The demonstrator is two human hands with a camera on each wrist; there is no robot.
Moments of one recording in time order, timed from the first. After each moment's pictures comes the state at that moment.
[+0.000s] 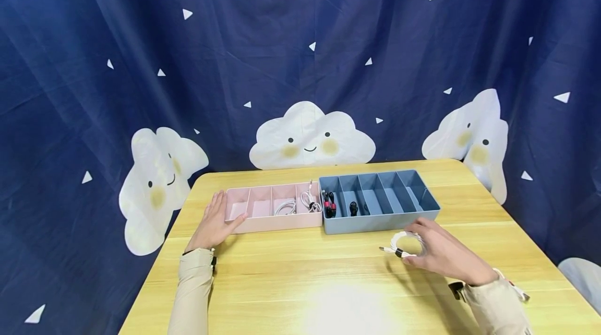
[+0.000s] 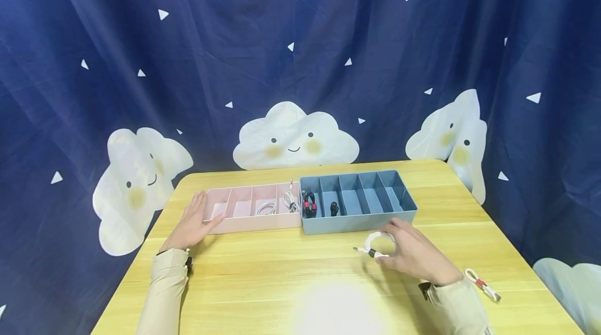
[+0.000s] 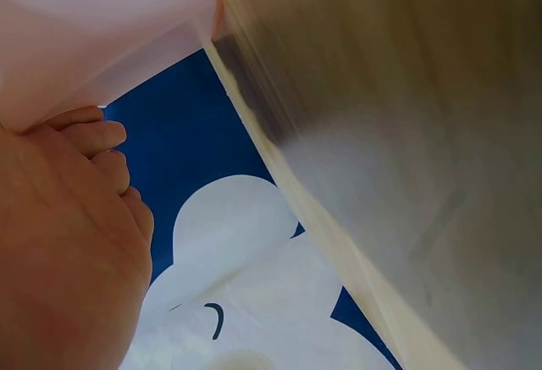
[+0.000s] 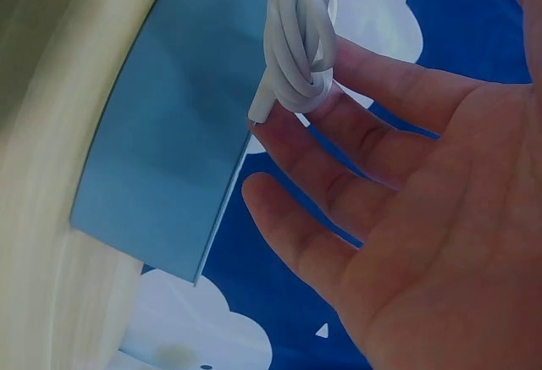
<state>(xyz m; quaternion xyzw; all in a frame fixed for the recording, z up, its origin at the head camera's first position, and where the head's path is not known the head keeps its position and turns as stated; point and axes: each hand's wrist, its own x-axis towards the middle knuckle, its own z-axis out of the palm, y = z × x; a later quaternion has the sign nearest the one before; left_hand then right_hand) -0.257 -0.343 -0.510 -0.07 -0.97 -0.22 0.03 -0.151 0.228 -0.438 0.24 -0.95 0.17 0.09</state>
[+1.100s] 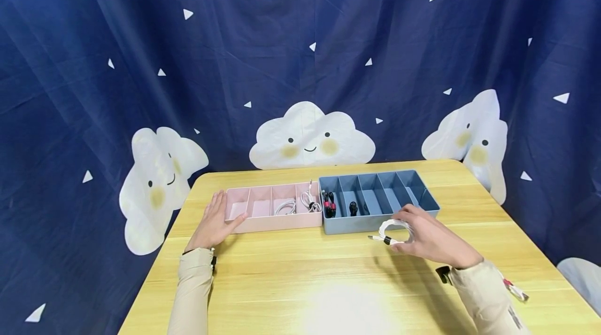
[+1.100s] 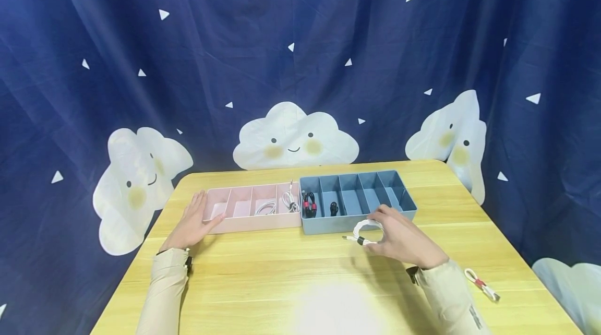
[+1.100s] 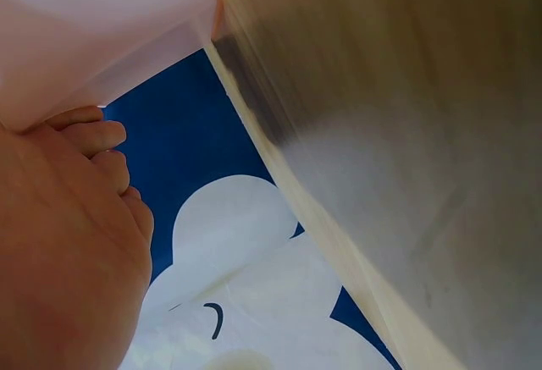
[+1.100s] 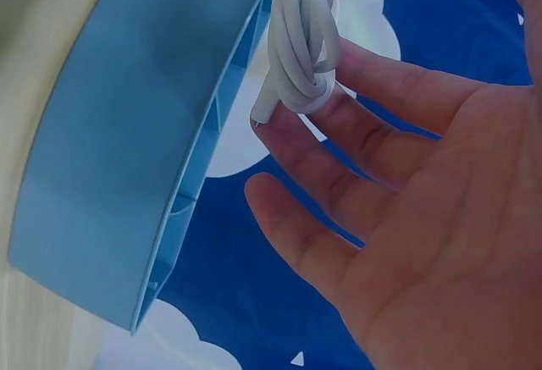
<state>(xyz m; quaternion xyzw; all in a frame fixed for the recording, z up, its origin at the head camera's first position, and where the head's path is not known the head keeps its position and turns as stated) -0.259 -0.344 -0.509 -0.07 -0.97 -0.22 0.03 -0.173 0.210 -0.422 0.26 -0.95 0.18 0.06</state>
